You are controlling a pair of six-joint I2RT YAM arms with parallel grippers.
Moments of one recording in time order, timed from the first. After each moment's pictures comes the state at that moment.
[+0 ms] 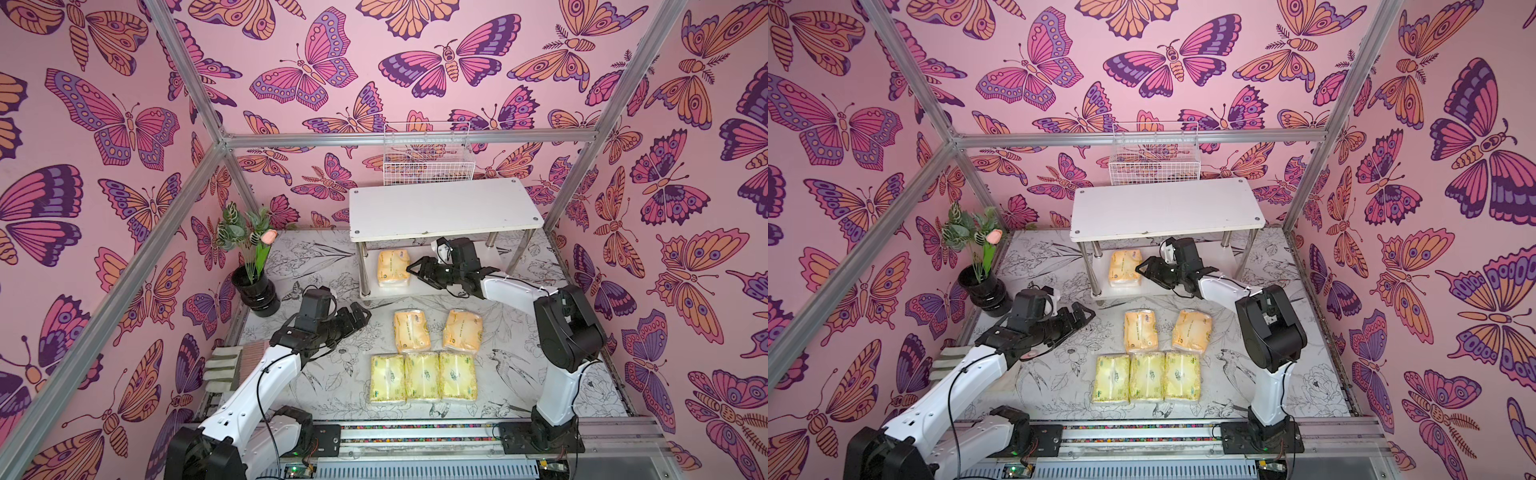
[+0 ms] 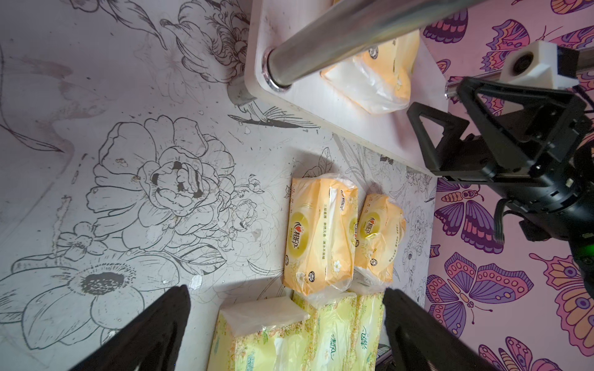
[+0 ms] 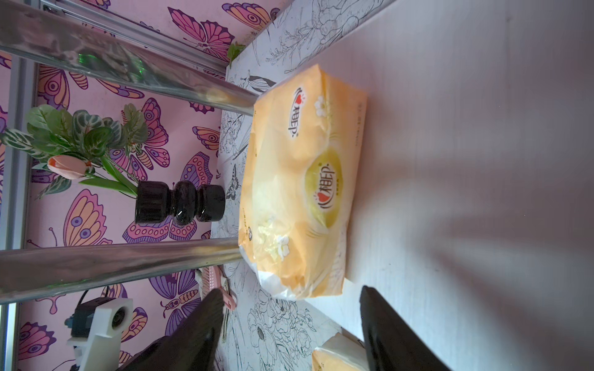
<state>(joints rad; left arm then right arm) -0.30 1.03 0.66 -0.43 0.33 -0.80 0.52 1.90 1.25 0.05 -0.54 0.80</state>
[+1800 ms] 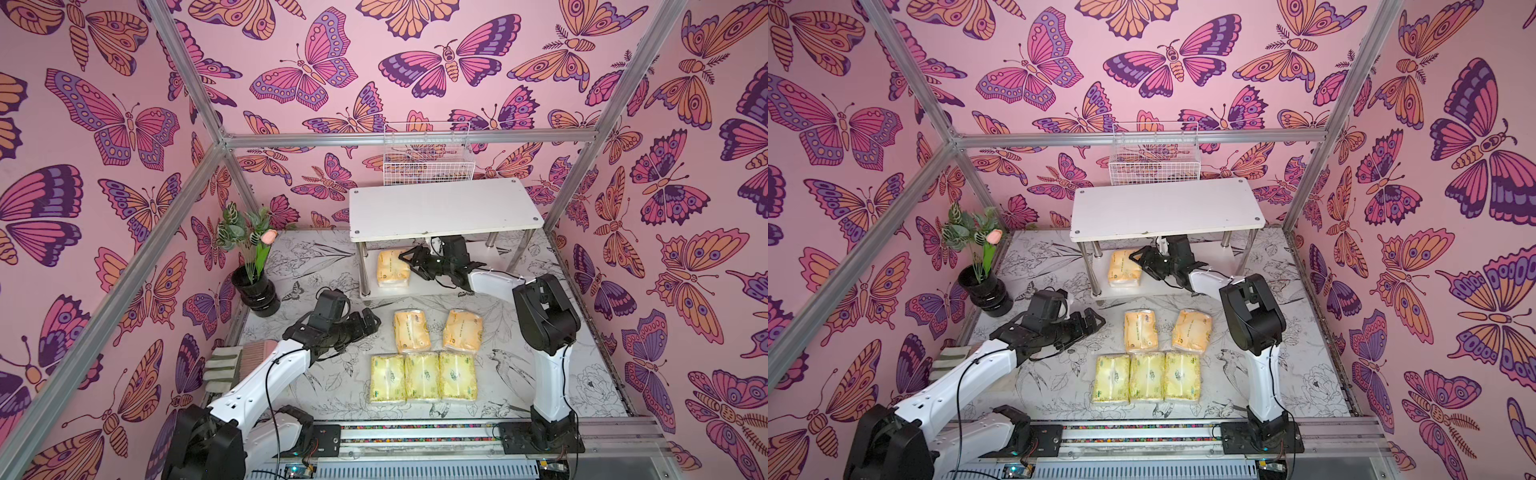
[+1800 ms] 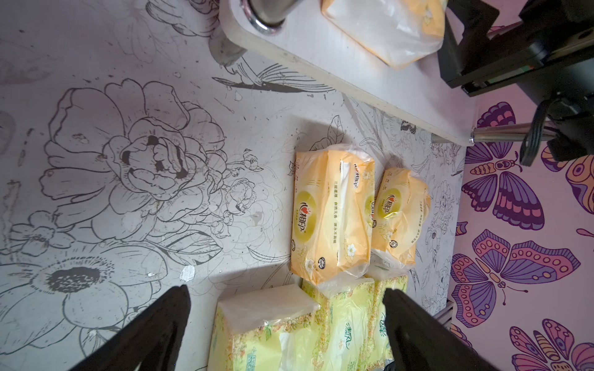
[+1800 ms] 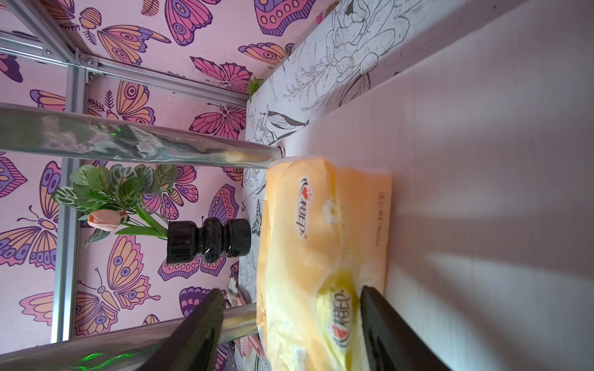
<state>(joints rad) -0.40 1.11 0.67 -0.43 0.29 -0.79 0.52 2.09 1.42 0.21 -0.57 0.98</state>
